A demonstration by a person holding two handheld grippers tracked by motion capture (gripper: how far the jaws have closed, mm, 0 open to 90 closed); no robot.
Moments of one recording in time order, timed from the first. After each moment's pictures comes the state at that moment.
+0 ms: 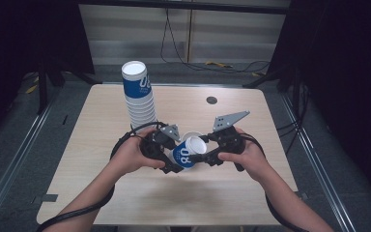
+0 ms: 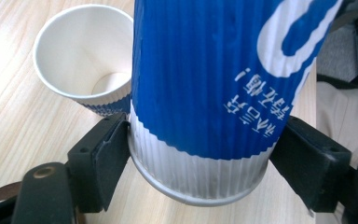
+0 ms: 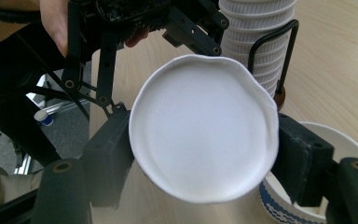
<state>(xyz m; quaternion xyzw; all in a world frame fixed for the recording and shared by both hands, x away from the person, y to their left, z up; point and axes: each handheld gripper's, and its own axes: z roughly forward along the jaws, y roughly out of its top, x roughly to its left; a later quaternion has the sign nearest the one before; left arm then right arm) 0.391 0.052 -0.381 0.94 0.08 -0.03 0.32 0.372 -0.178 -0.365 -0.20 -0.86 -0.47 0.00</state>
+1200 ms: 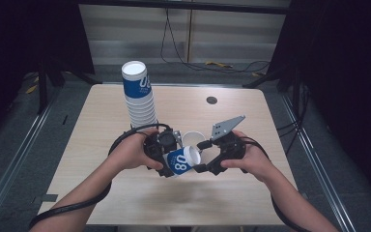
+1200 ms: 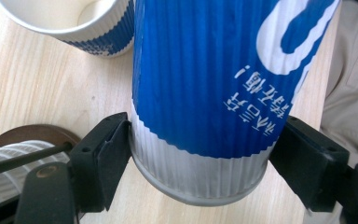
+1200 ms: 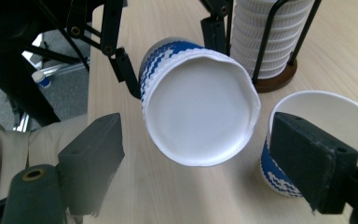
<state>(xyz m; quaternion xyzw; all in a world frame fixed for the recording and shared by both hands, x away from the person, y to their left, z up) 0.392 0.040 -0.377 0.98 0.06 -0.03 0.17 0.366 -0.179 -0.373 -0.16 -0.89 -0.42 0.00</state>
